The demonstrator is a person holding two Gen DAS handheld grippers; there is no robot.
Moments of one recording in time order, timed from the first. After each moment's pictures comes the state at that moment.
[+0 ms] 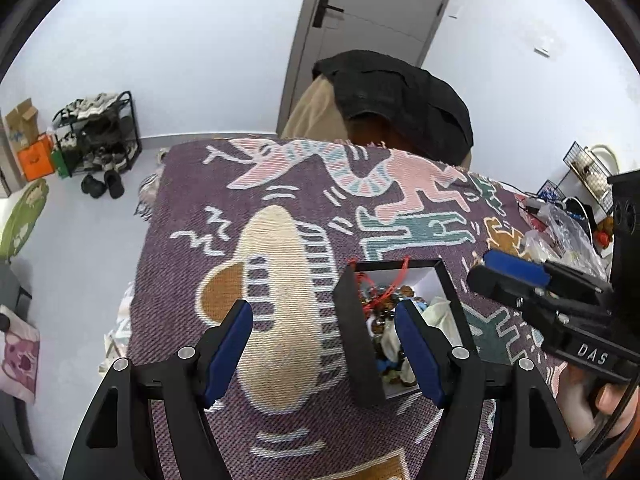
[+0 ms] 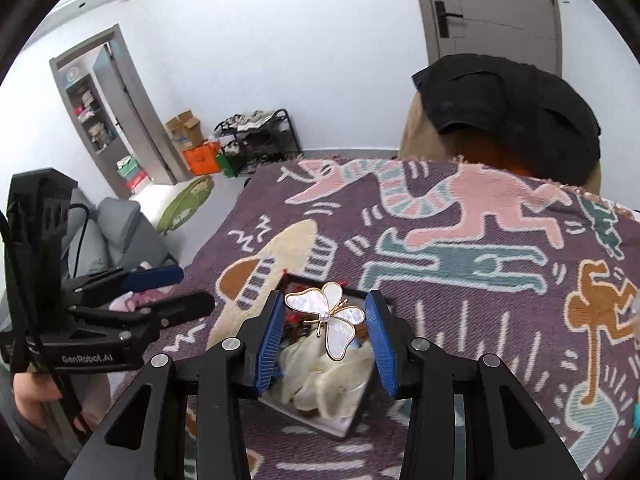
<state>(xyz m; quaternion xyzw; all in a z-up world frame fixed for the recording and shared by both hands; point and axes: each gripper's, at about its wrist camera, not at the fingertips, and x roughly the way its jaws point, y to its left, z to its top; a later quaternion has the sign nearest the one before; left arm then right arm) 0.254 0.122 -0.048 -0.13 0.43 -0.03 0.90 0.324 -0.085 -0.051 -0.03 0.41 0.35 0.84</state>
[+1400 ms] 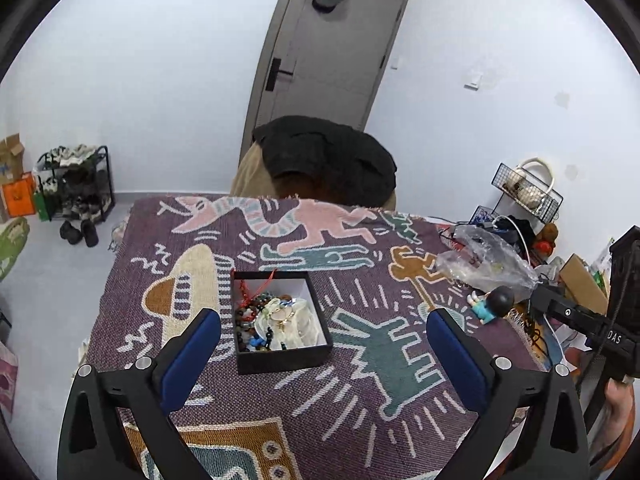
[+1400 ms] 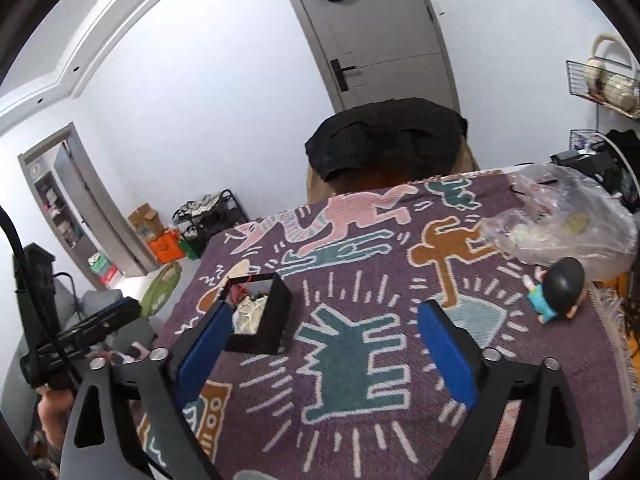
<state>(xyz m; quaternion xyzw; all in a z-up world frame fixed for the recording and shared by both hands) 0.154 0.025 0.019 -0.12 0.31 -0.08 0.94 0.213 -0.293 0.012 0.09 0.33 0.23 0.91</state>
